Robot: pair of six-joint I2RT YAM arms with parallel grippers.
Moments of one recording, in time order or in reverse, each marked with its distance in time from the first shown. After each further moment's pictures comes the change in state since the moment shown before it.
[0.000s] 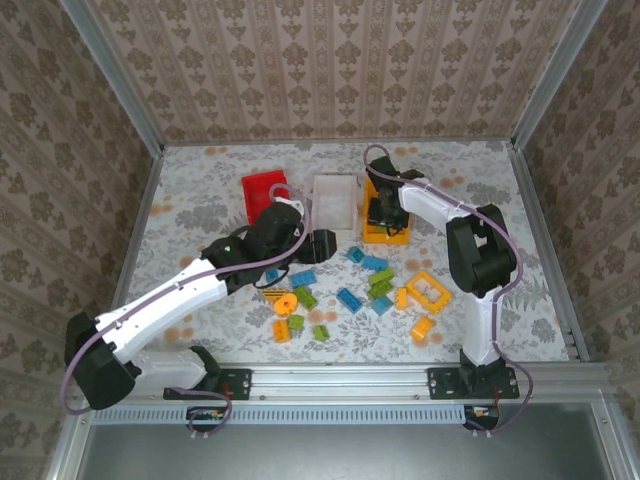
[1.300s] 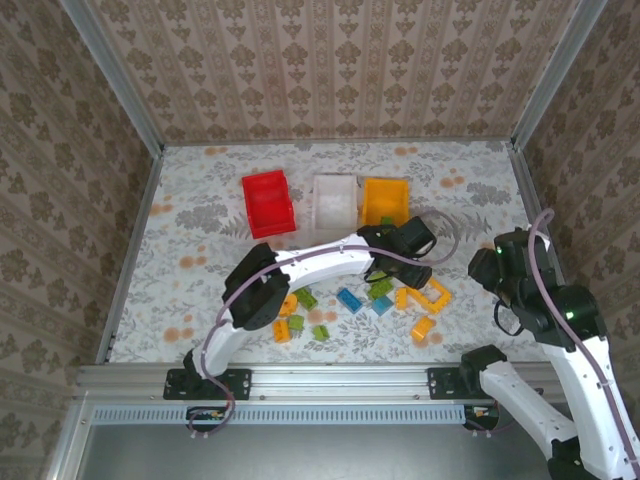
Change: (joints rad) left arm -0.267 0.992 0.805 -0.168 0.042 0.338; right arm -0.111 -1.355 -0.426 -0.517 0.240 0.114
